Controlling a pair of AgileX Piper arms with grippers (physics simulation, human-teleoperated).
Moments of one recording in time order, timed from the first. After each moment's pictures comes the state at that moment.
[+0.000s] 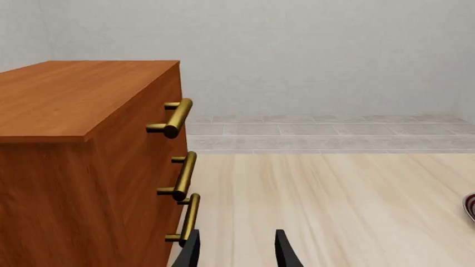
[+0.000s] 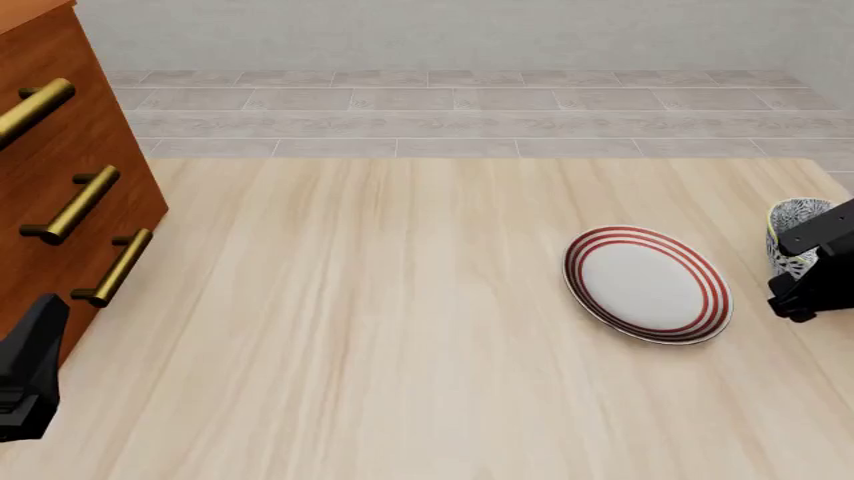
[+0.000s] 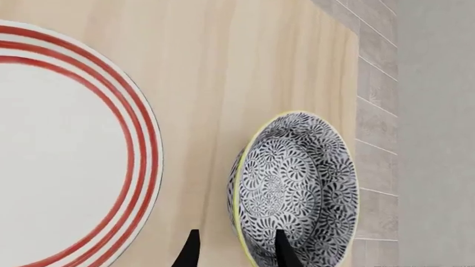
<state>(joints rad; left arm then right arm) 0.00 0.01 0.00 -0.01 0.00 -0.43 1.68 -0.68 -0.18 -0.80</state>
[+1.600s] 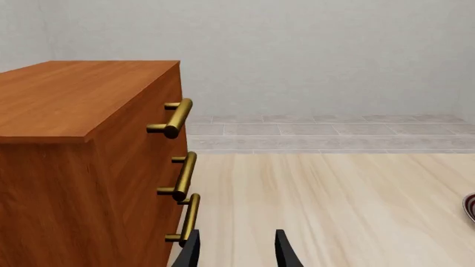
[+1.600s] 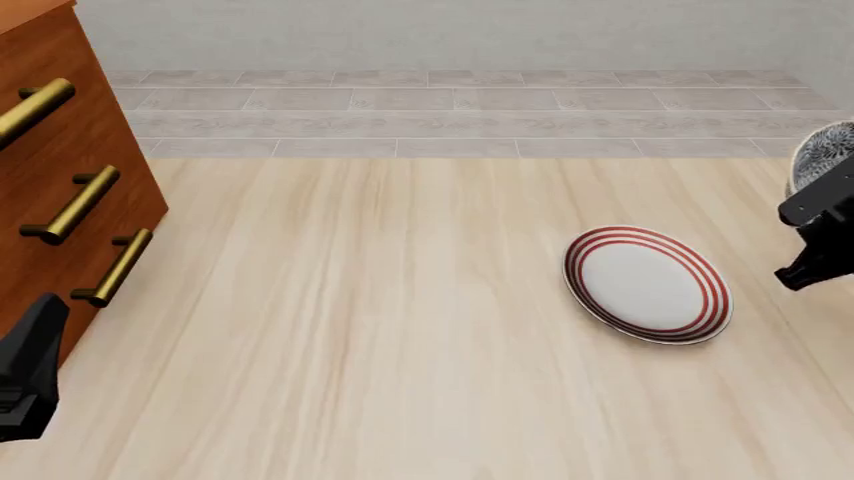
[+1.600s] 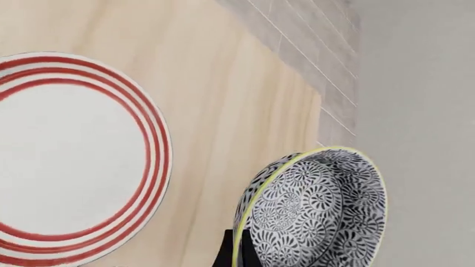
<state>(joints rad) 0.00 0.01 0.00 -0.01 0.00 -0.34 1.42 -0.66 -0.07 -0.93</state>
